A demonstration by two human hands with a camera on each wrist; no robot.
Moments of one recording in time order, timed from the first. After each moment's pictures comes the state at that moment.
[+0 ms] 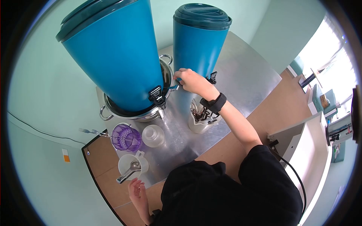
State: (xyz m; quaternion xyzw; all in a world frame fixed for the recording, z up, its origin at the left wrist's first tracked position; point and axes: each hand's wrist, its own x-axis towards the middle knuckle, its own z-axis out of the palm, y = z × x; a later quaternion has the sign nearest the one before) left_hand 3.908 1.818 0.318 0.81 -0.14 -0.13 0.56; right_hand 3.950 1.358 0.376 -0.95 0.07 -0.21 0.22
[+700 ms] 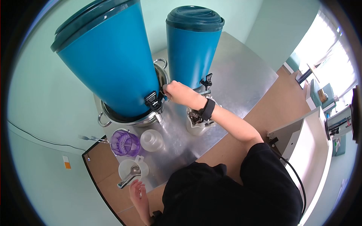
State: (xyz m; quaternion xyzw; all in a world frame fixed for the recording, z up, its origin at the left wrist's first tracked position) left_hand 3.916 1.809 0.321 0.81 -0.15 -0.14 0.54; right_hand 3.962 1.385 0.365 -0.97 0.06 -0.11 0.19
